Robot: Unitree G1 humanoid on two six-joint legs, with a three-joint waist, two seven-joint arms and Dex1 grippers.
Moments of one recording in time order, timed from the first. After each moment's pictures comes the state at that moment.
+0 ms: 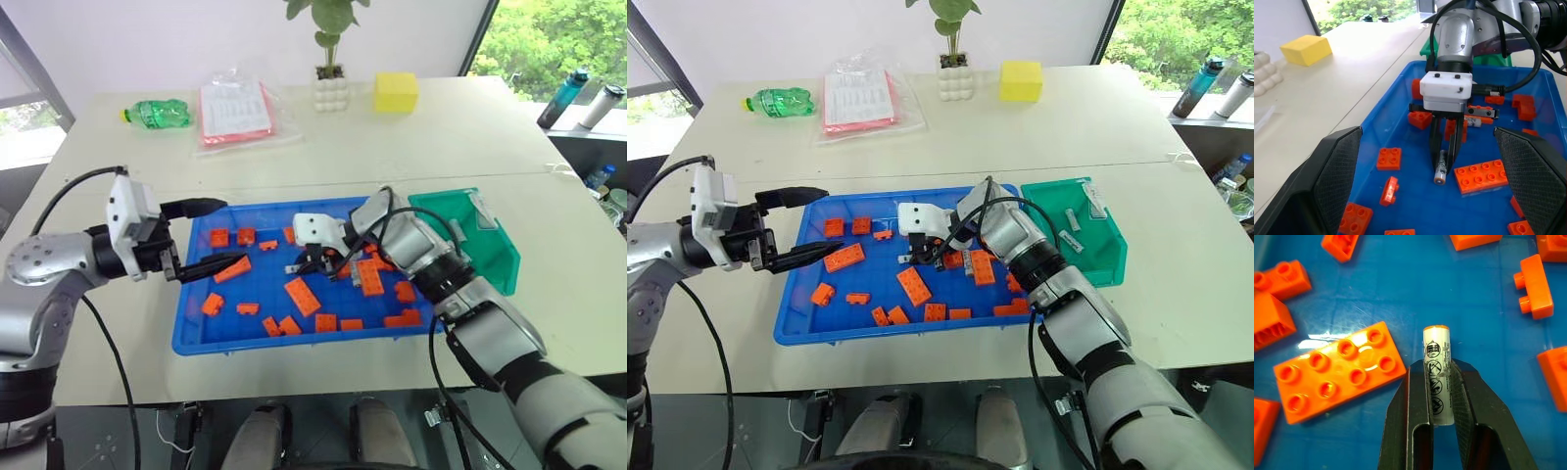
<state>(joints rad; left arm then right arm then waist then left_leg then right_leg) -0.25 0.82 0.24 -0.29 -0.64 0.40 -1.10 -0.93 -0.31 0.49 0.43 -0.12 0.36 1.30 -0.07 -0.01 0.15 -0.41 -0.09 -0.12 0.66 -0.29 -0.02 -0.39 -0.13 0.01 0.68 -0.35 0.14</state>
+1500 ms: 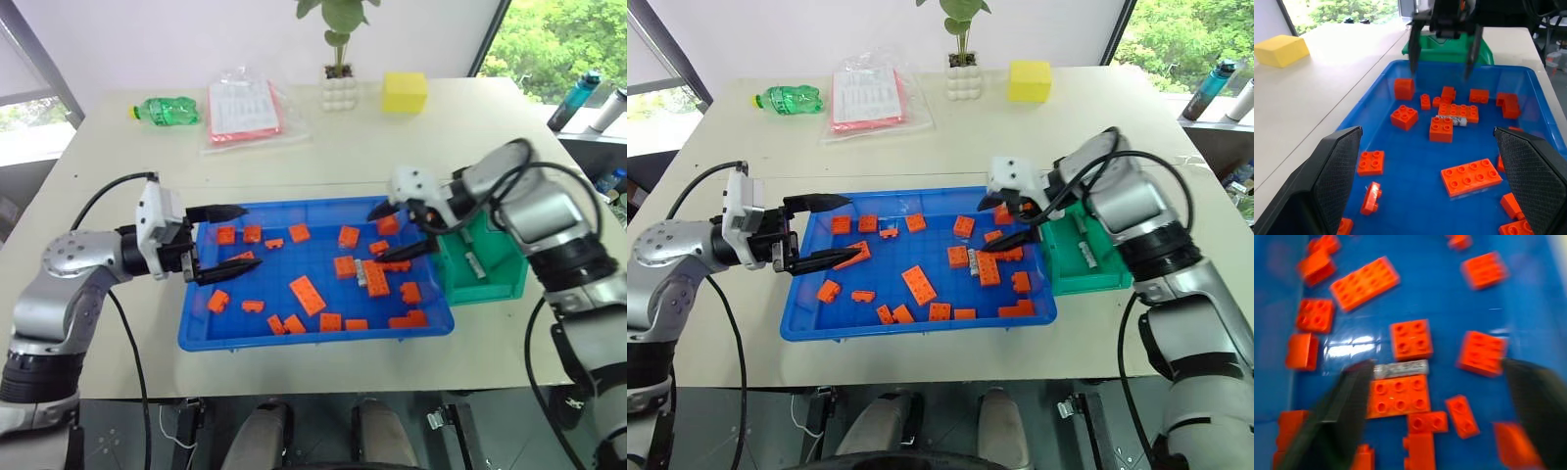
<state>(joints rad) -0.30 0.77 0.15 -0.23 -0.60 0.34 -1.15 -0.97 -0.75 0.44 0.27 0.07 0.35 1.51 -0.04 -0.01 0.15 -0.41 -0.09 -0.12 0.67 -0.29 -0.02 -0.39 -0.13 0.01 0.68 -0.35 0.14</state>
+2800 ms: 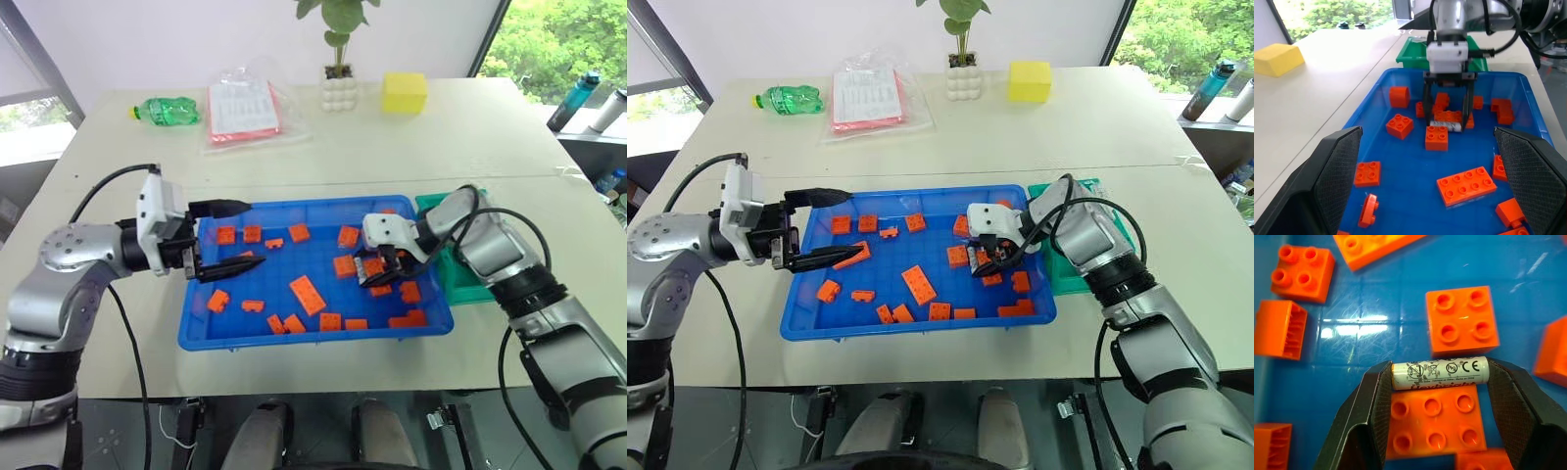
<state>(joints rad) -0.37 0.77 0.13 -0.22 -0.62 0.38 -1.17 -0.82 -0.68 0.37 0.16 -0.03 0.42 1.42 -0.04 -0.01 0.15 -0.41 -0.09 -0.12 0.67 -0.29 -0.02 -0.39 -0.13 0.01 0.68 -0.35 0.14</state>
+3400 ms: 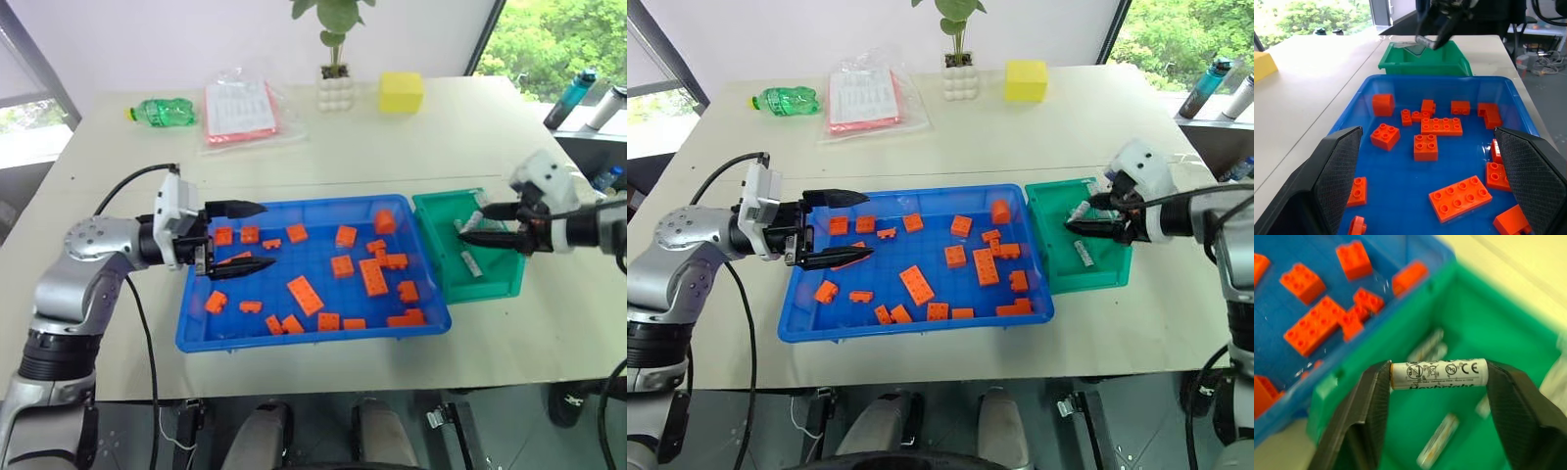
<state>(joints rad) -0.44 0.73 0.06 -0.13 -0.60 0.34 -1.24 -0.46 -1.01 -0.17 -0.14 0.22 0.92 1.18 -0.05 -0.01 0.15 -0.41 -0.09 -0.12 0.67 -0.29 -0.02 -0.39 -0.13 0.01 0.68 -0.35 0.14</state>
